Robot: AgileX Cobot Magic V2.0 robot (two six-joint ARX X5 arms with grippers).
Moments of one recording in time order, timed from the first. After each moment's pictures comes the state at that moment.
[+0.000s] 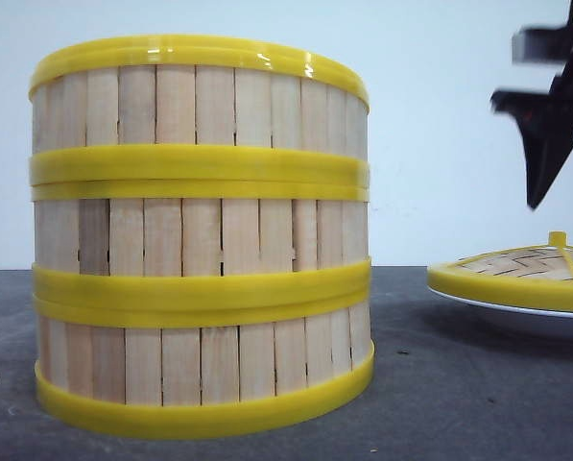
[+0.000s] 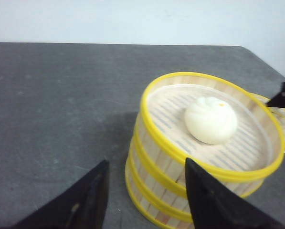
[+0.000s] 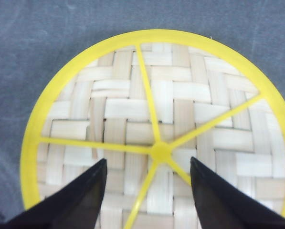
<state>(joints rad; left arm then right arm) -0.33 0.30 0.95 -0.96 0.11 -0.15 0.18 1.38 0.98 -0.55 0.01 0.21</state>
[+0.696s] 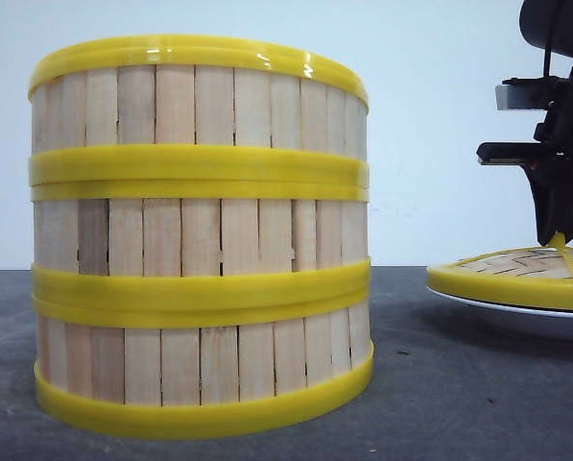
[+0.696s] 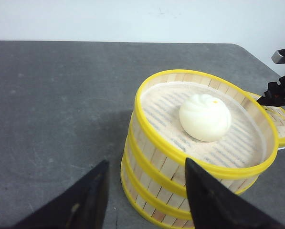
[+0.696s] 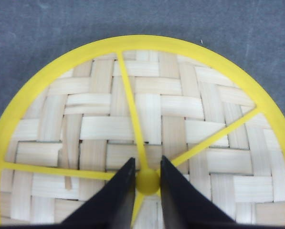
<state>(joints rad) -0.33 0.30 0.95 -0.96 0.13 -0.15 0.18 1.46 0.98 -0.49 0.06 0.21</state>
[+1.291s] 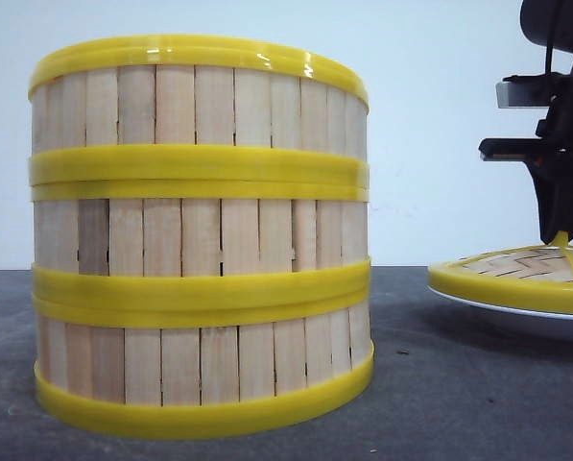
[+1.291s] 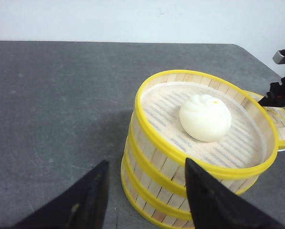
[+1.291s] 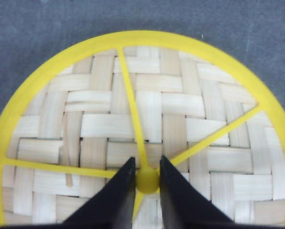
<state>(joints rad) -0.33 0.30 0.95 -0.96 0.13 -0.15 0.18 1.44 1.00 -0.55 0.05 0.19</state>
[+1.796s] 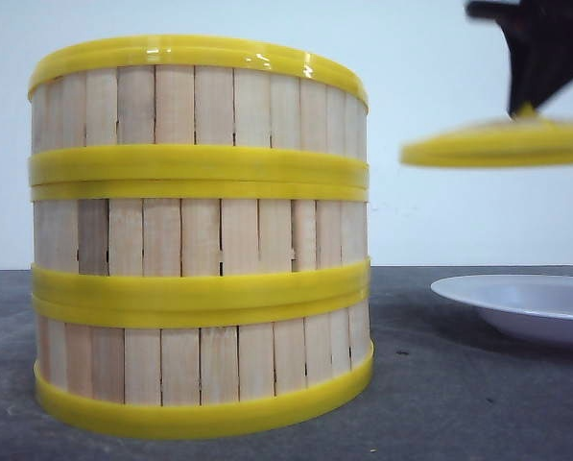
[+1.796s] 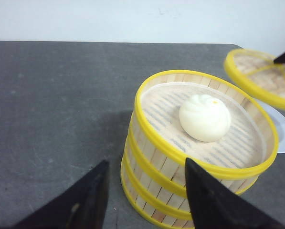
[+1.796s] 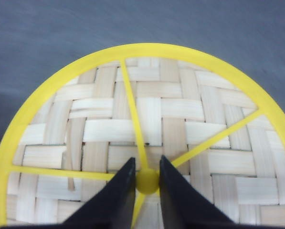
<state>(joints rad) -0.33 0.30 0.95 -0.96 0.13 -0.15 0.25 1.36 1.38 -0.79 -0.03 0.12</state>
